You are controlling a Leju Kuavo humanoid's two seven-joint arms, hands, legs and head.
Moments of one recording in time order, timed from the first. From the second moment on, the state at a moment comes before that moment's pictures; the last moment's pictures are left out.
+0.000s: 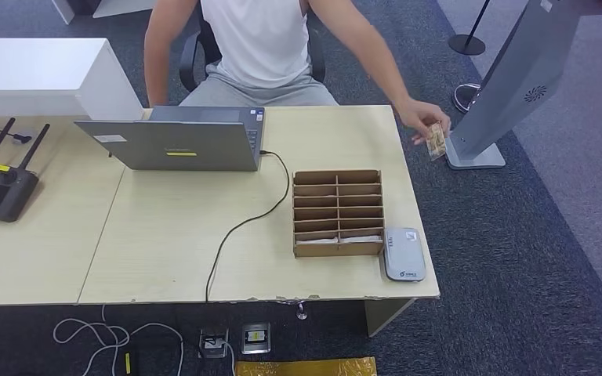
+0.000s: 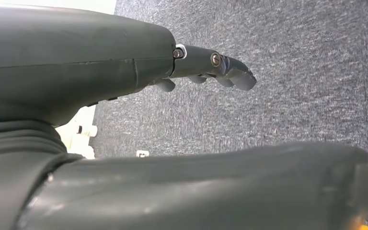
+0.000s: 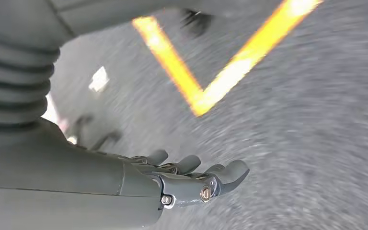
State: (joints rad) left arm -0.17 0.16 -0.96 -0.21 0.75 0.24 0.11; right arm -0.26 -0.24 -1.01 -0.22 0.76 -0.27 0.23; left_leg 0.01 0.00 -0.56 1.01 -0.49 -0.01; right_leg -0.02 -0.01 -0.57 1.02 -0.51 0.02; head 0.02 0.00
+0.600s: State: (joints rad) left arm -0.17 0.16 -0.96 -0.21 0.73 0.24 0.09; right arm -0.61 -0.48 -1.21 -0.32 0.14 -0.31 -0.16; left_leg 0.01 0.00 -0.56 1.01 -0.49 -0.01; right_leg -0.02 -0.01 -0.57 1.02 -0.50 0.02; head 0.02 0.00
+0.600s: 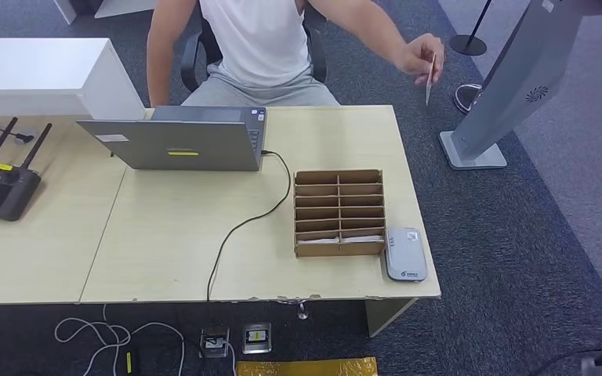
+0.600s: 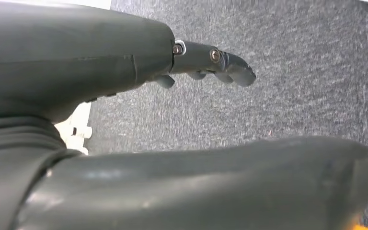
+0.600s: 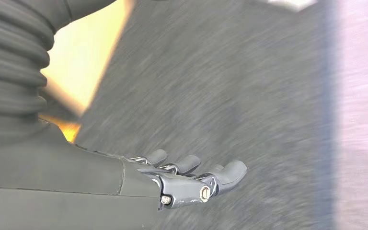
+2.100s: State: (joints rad) left arm -0.19 0.20 -0.98 -0.21 0.66 0.17 0.06; right arm -0.98 -0.28 0.44 -1.18 1.23 -0.58 -0.30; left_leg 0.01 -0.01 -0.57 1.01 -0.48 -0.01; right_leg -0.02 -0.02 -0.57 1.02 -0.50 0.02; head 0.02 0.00
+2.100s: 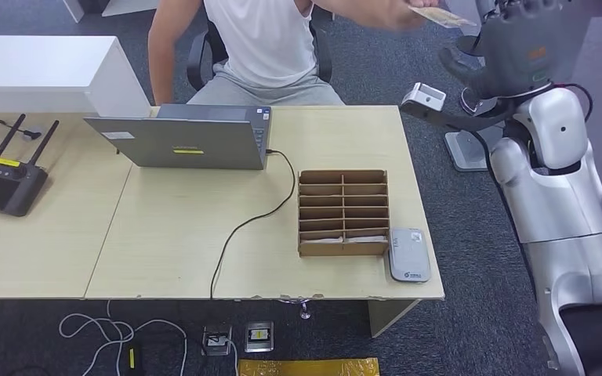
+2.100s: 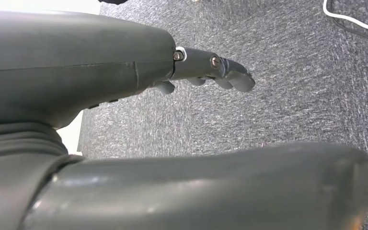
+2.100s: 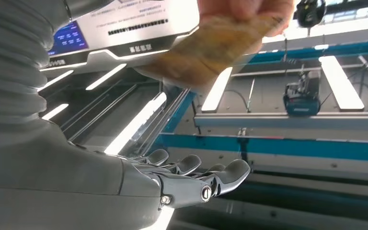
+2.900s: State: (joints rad) left arm -0.18 0.21 -0.98 -0.21 0.69 0.17 0.06; right arm -1.02 -0.20 0.59 -1.01 1.13 -0.31 -0.35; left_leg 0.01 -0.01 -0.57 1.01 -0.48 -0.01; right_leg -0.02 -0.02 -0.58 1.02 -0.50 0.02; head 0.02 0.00
